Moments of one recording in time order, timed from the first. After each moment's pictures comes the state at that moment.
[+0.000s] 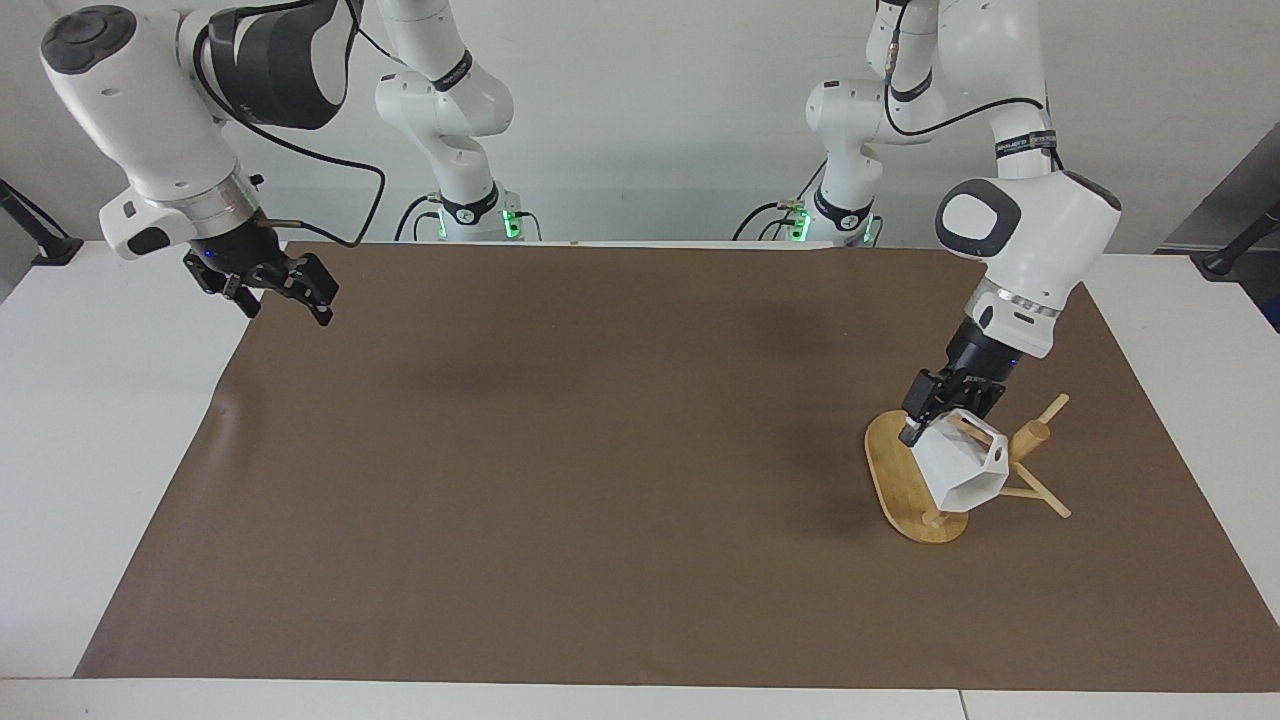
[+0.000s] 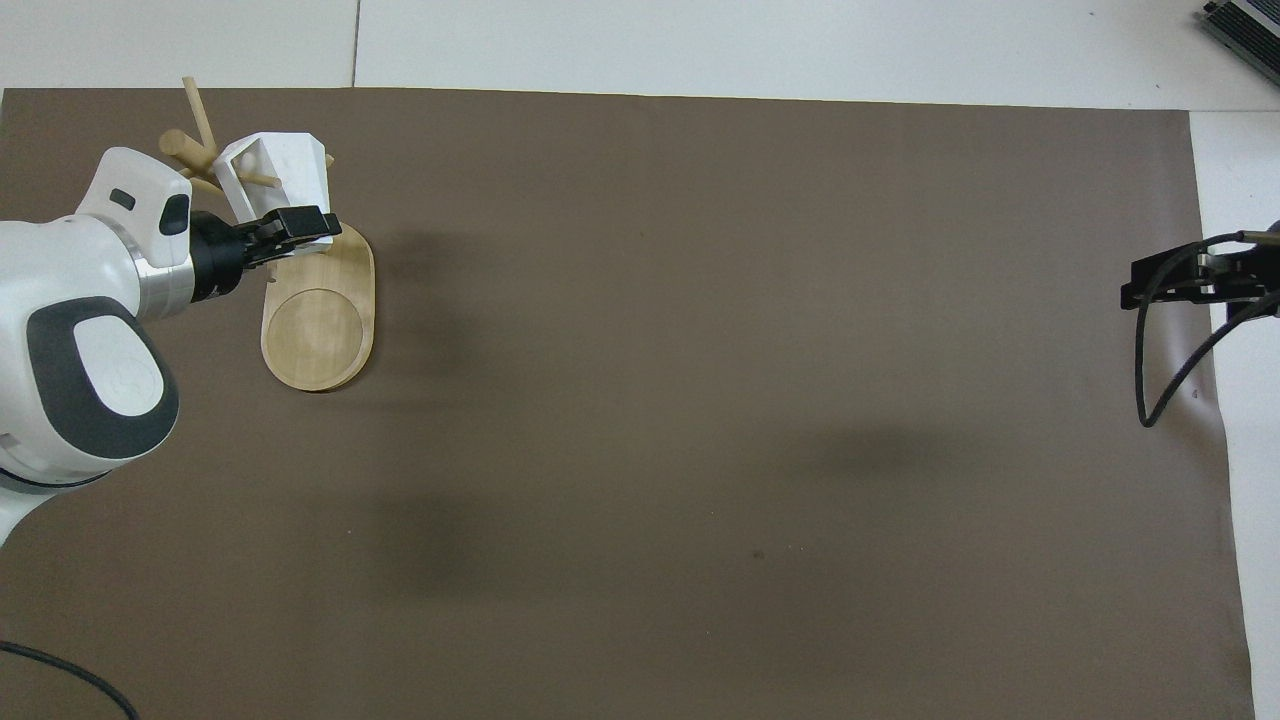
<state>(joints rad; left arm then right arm) -0.20 0.11 0.07 -2.02 -0.57 2.55 0.03 -0.08 0.08 -0.03 -1.59 0.01 1.67 0.02</state>
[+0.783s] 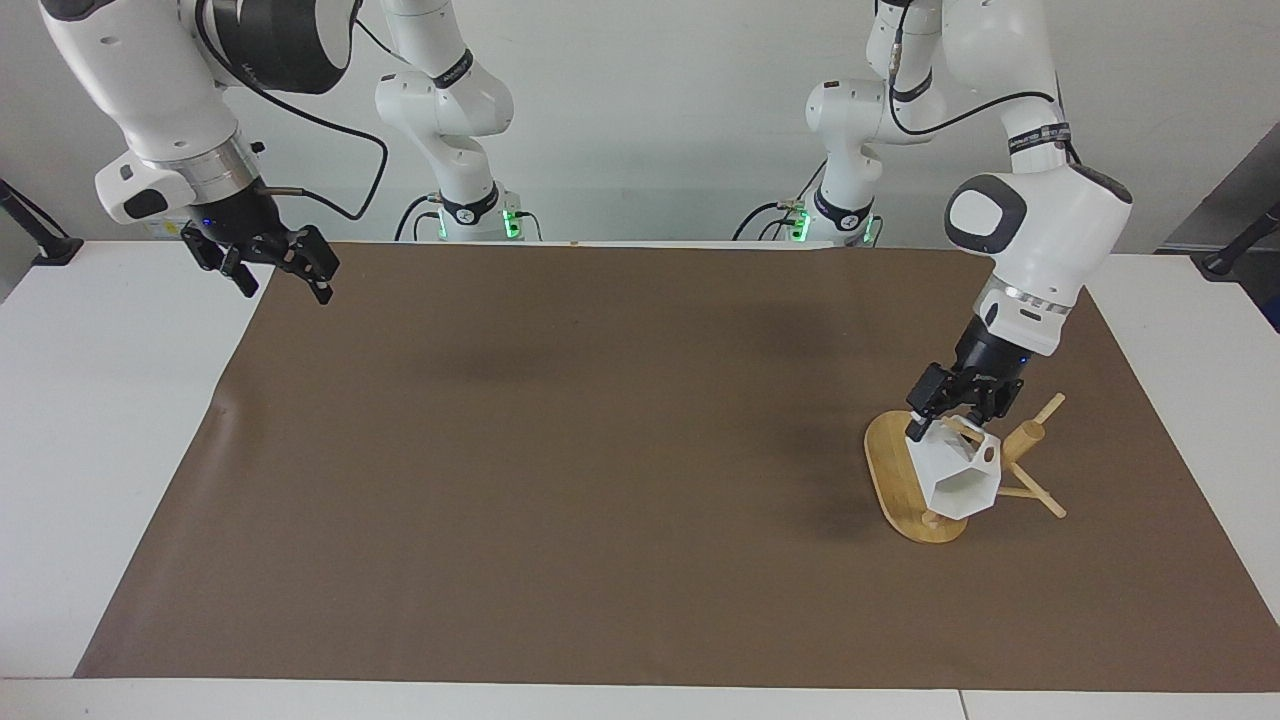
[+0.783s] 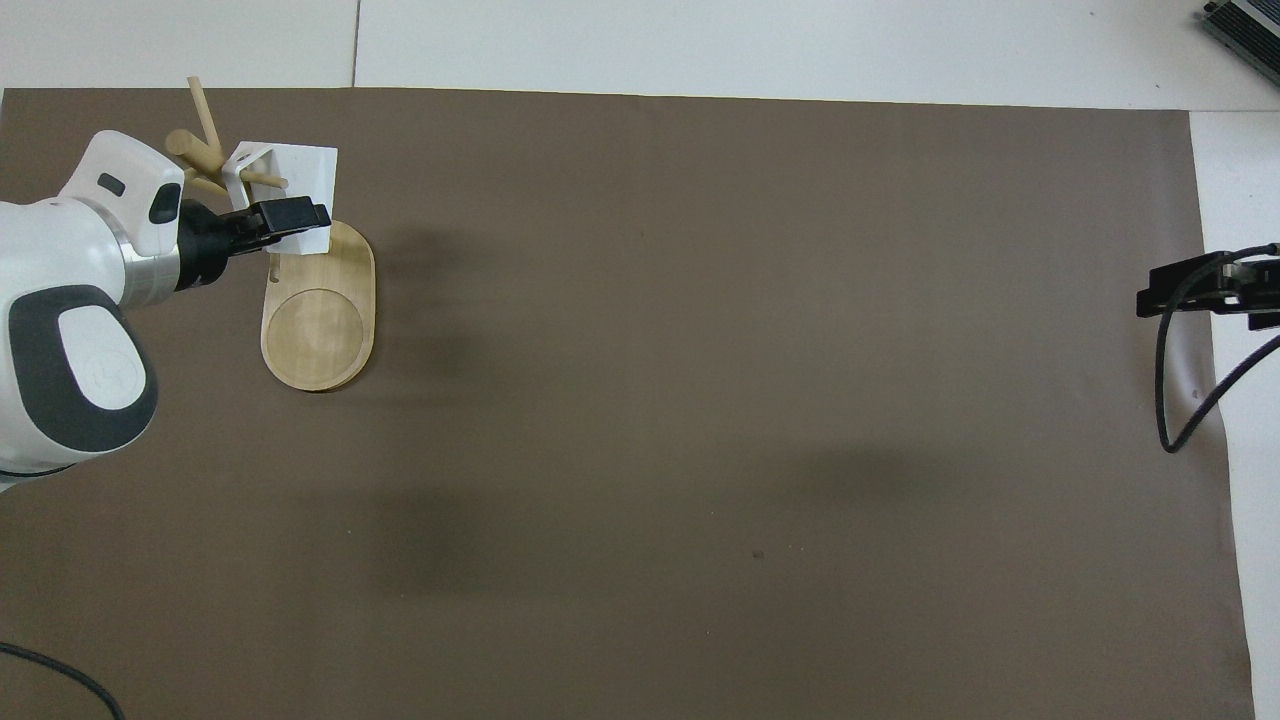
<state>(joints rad) -0.17 0.11 0.07 -1.96 -0.42 2.47 0.02 -0.07 0.01 -0.03 -1.60 0.01 1.63 0.02</state>
